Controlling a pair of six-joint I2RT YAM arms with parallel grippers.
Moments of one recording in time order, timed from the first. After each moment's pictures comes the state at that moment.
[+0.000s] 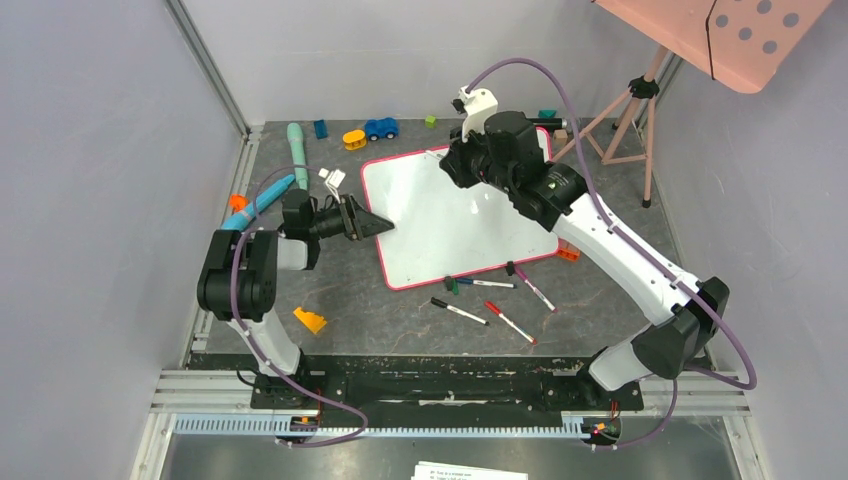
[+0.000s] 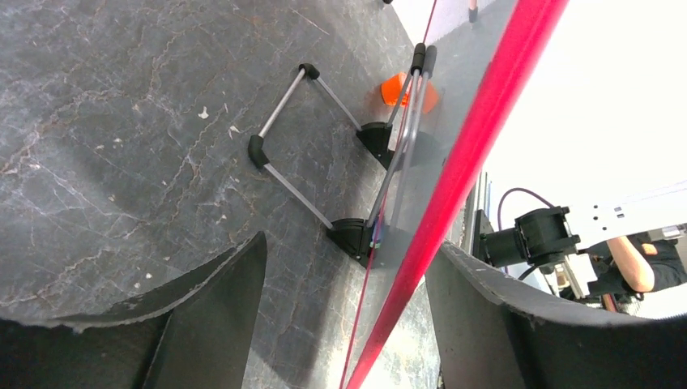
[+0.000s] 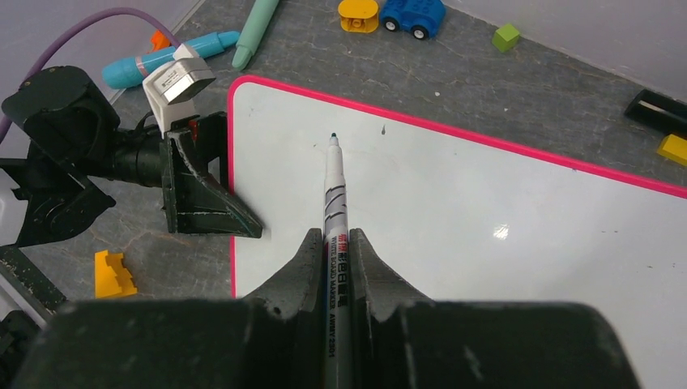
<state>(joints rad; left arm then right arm) -0.04 1.77 0.69 0.82 1.11 -0.61 0.69 1.50 1.59 -0.43 0.05 0.14</state>
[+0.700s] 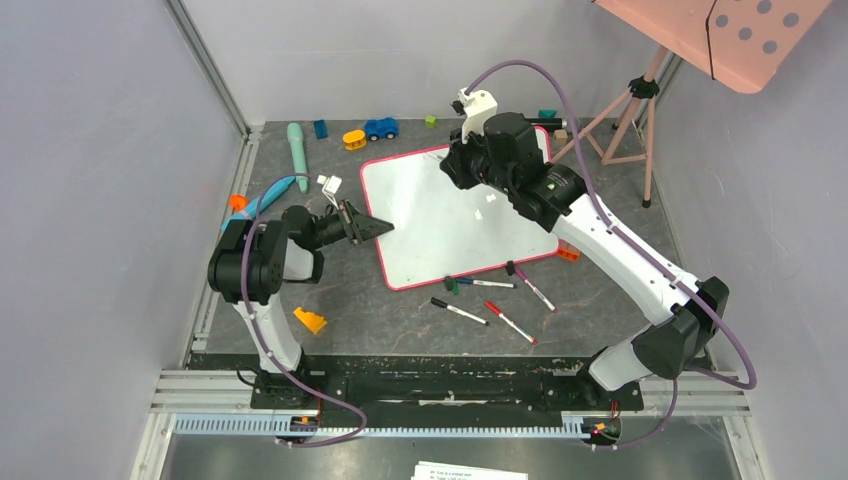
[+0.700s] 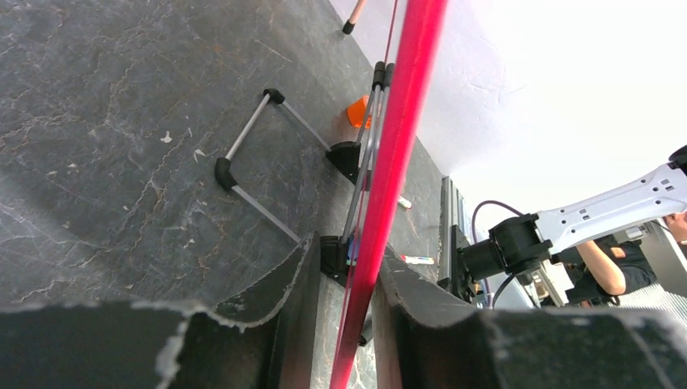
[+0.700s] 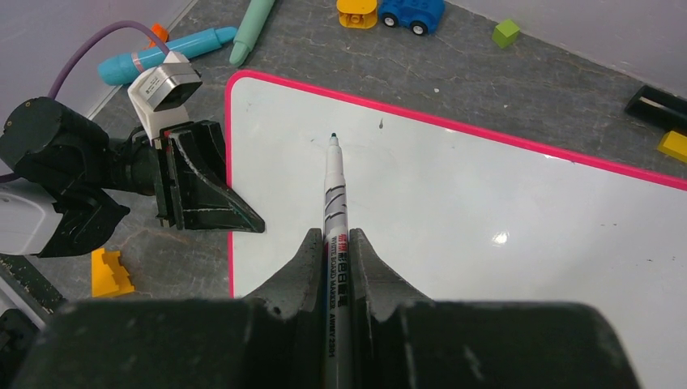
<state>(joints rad) -0.05 1.90 0.59 1.37 1.10 -0.90 0.69 1.50 1.57 -0.42 0.05 0.14</state>
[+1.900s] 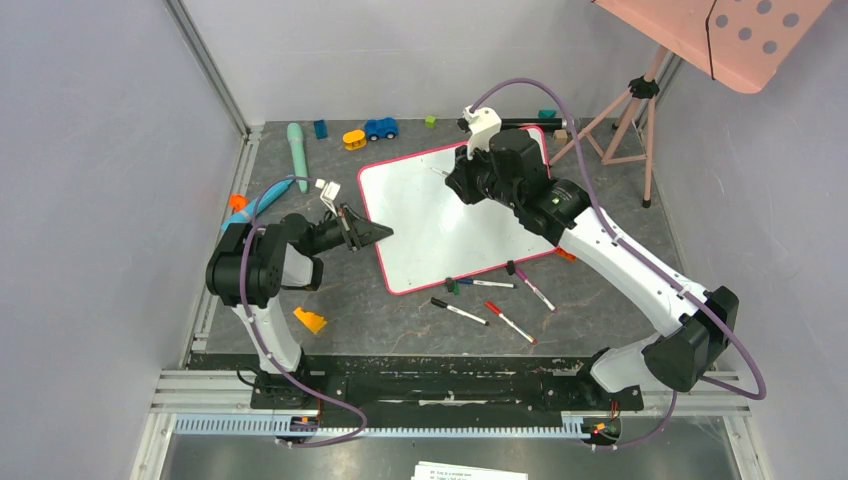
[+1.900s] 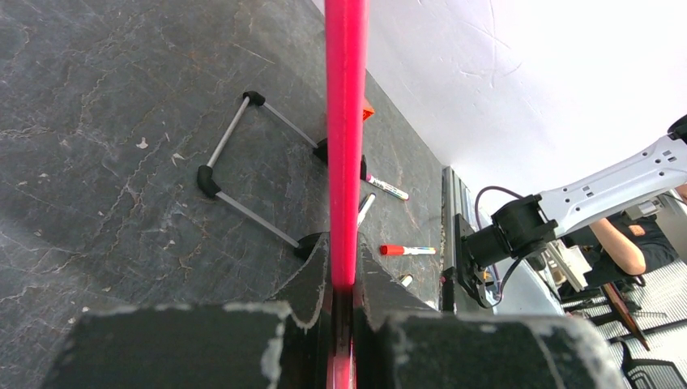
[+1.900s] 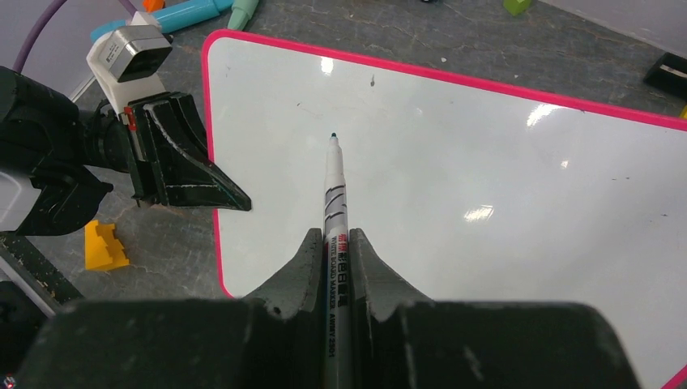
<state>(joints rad) -0.05 1.88 0.52 1.51 1.12 -0.90 0.69 1.43 1.43 -0.39 0.03 0.14</state>
